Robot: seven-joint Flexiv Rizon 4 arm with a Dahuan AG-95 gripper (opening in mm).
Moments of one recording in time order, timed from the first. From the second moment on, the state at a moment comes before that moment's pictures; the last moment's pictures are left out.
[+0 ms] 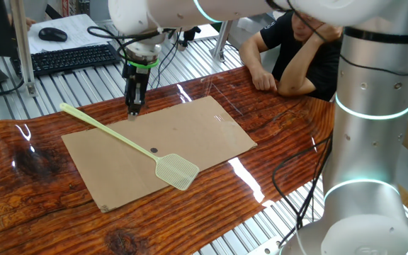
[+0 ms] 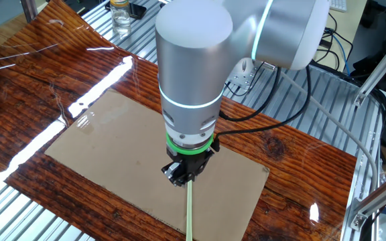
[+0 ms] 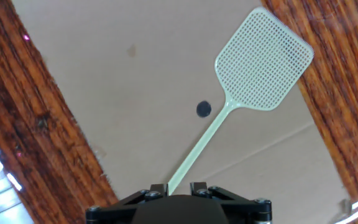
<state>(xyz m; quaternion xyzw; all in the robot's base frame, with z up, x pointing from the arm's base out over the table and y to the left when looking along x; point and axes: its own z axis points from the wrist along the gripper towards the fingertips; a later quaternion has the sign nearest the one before) 0.603 0.122 0.103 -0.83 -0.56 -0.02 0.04</state>
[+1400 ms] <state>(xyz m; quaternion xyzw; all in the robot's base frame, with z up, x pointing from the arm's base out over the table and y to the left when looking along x) 0.608 0.125 0.058 -0.83 -0.55 -0.03 0.03</state>
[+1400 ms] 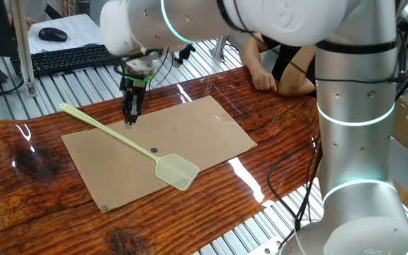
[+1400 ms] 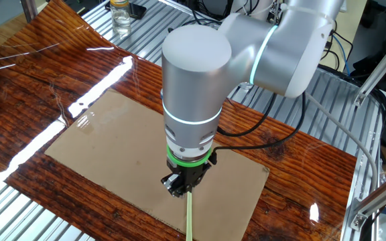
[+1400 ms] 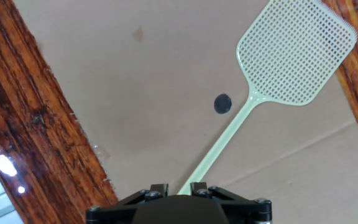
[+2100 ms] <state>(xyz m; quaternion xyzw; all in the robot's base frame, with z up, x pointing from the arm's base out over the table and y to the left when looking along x) 0.608 0.126 0.049 -0.85 -0.53 -0.04 0.02</state>
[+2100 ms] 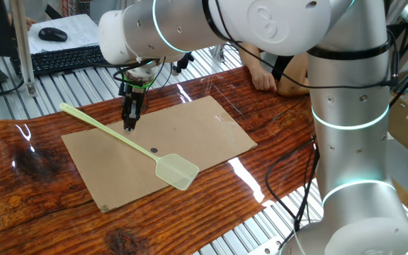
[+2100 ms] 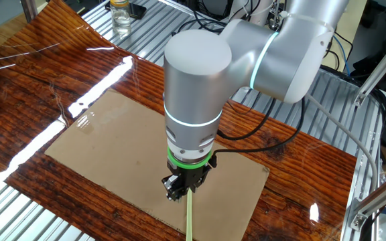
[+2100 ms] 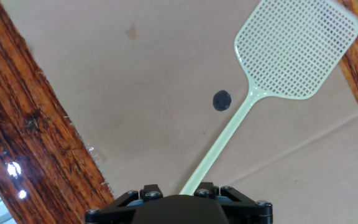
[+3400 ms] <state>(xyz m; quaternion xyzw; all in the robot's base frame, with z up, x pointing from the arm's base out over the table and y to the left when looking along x) 0.604 0.138 0.030 -0.85 -0.52 -0.04 0.02</state>
